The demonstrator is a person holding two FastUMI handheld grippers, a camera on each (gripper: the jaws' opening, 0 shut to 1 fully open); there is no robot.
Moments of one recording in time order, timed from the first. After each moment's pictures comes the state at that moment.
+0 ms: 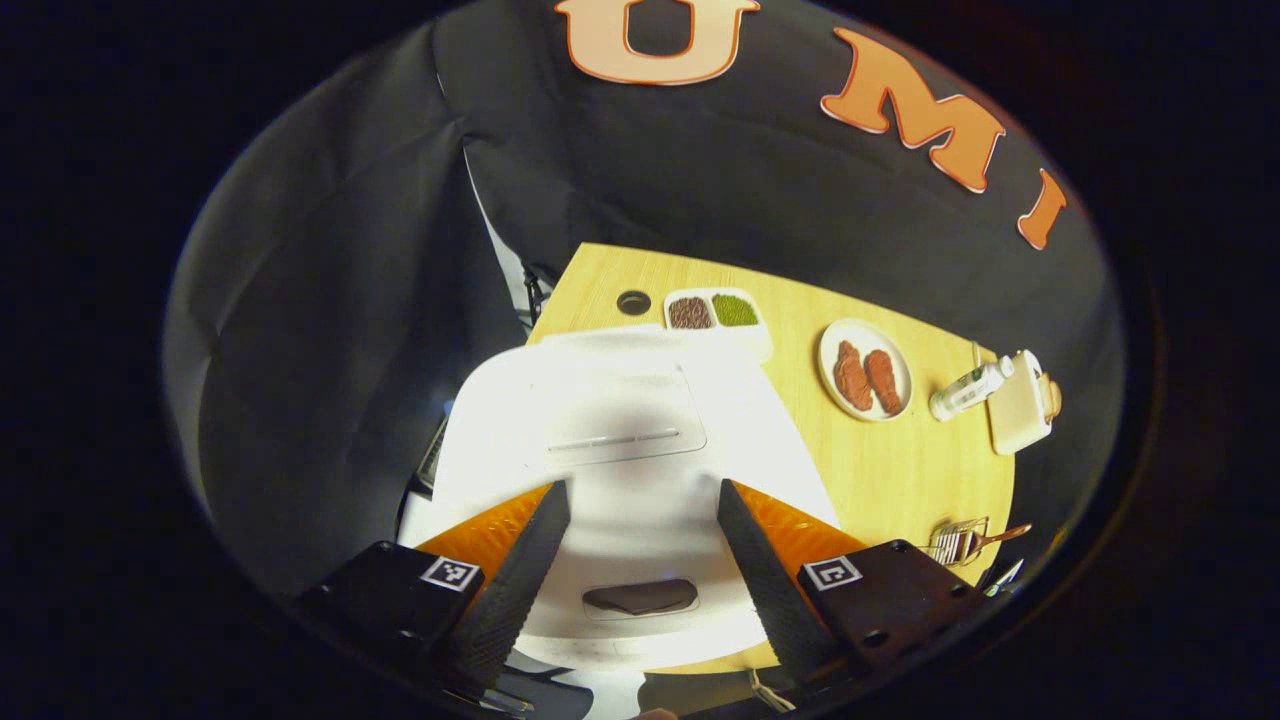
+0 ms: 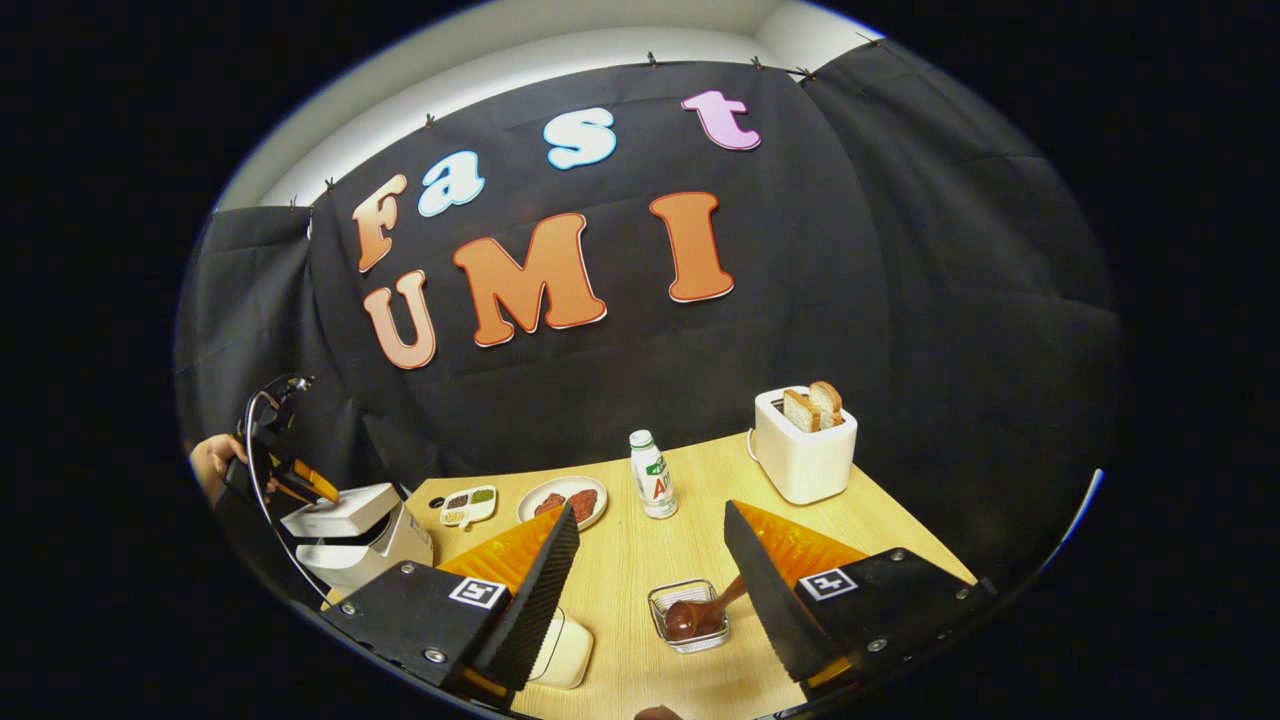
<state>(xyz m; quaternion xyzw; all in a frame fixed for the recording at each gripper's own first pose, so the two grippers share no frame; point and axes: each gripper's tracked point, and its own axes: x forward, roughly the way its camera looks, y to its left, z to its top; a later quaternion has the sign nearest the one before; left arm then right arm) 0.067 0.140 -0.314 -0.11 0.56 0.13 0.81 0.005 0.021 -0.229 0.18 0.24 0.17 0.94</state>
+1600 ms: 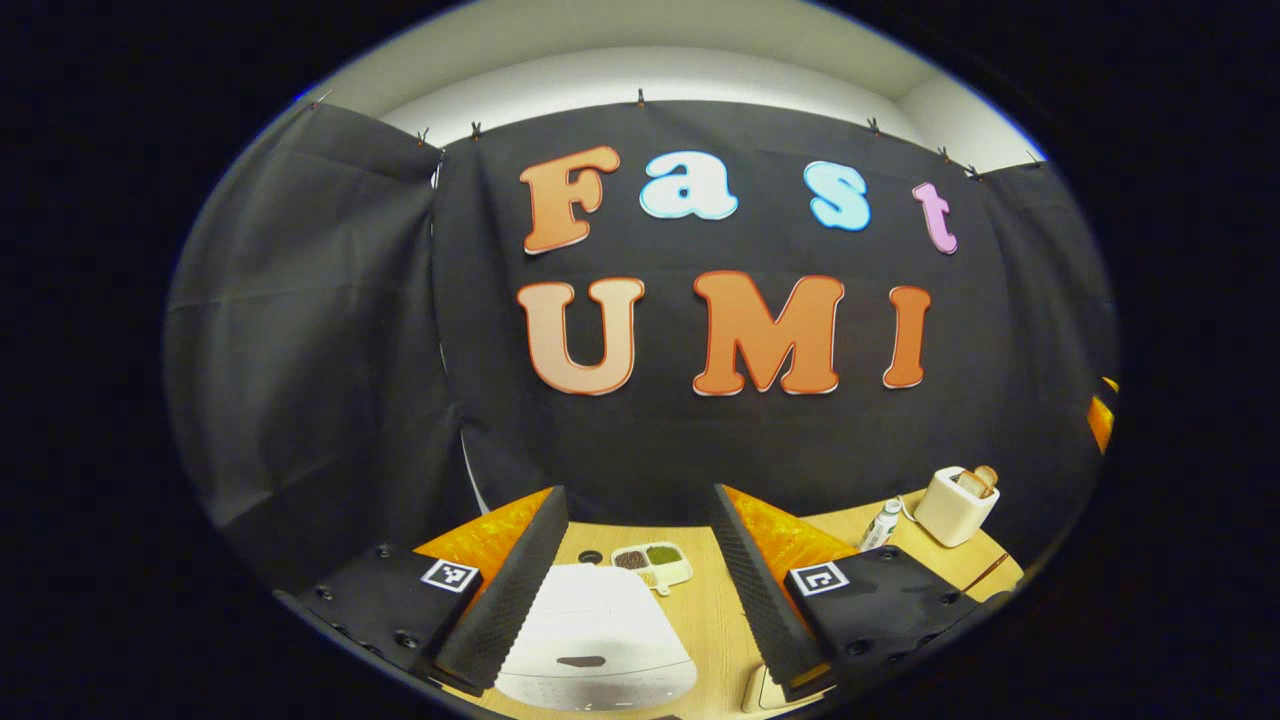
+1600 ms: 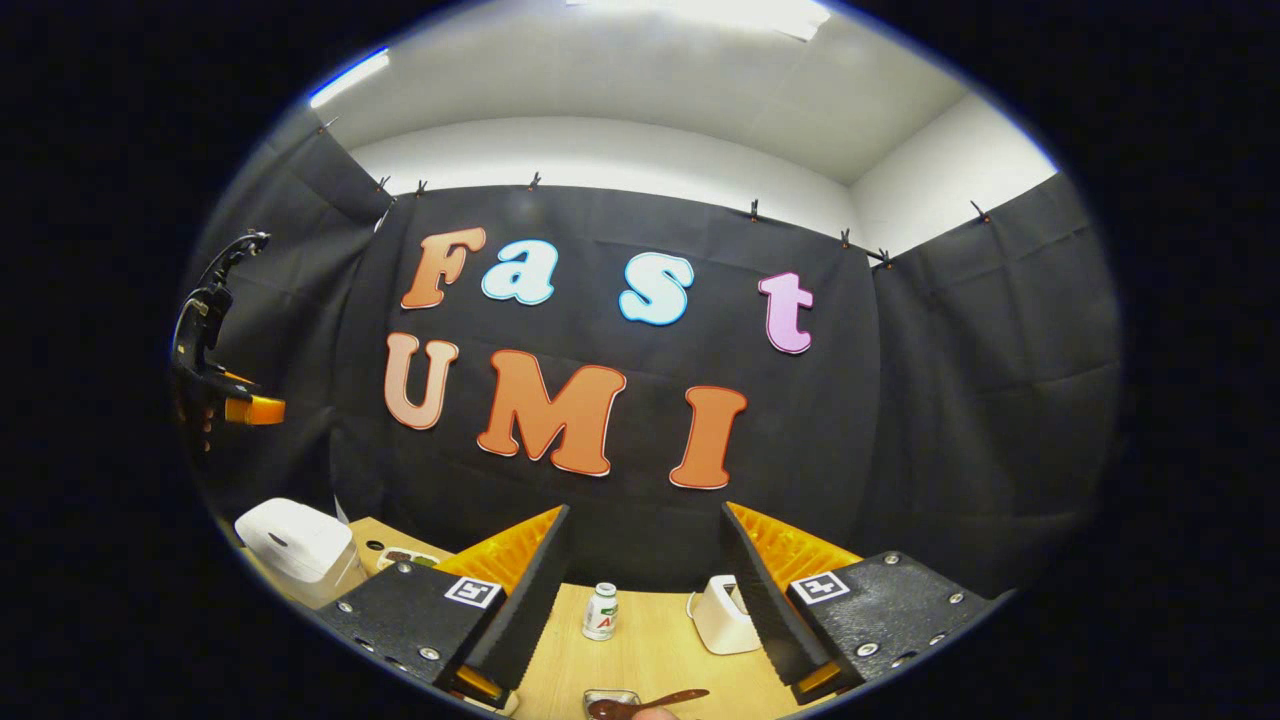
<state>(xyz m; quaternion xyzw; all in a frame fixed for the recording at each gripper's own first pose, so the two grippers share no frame) 0.065 0.070 -0.028 -0.02 0.09 0.10 0.99 0.036 0.018 -0.027 0.04 -0.01 0.14 0.99</state>
